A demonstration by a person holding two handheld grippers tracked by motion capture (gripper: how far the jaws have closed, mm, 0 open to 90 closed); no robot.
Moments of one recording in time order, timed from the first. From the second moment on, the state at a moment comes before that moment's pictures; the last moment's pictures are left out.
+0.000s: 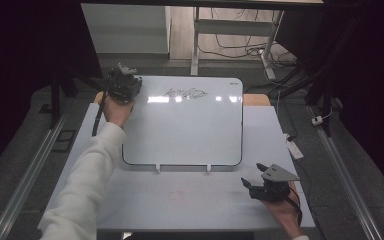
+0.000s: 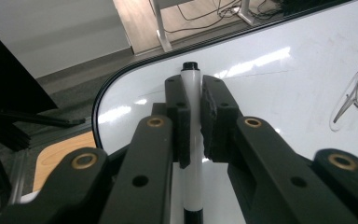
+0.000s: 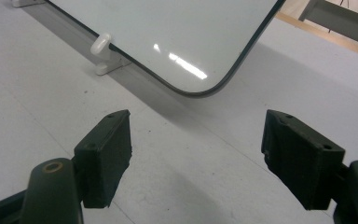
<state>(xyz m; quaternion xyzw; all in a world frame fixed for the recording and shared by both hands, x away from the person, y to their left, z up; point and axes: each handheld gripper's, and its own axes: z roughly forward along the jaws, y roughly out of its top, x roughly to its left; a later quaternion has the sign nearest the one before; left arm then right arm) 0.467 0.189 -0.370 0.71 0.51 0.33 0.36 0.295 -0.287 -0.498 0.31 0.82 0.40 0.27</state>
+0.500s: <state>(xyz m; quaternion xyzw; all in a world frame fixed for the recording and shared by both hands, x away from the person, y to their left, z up) 0.431 0.201 -0.352 0.72 0.47 0.32 0.41 0.295 -0.286 -0.499 0.31 0.82 0.40 0.27</state>
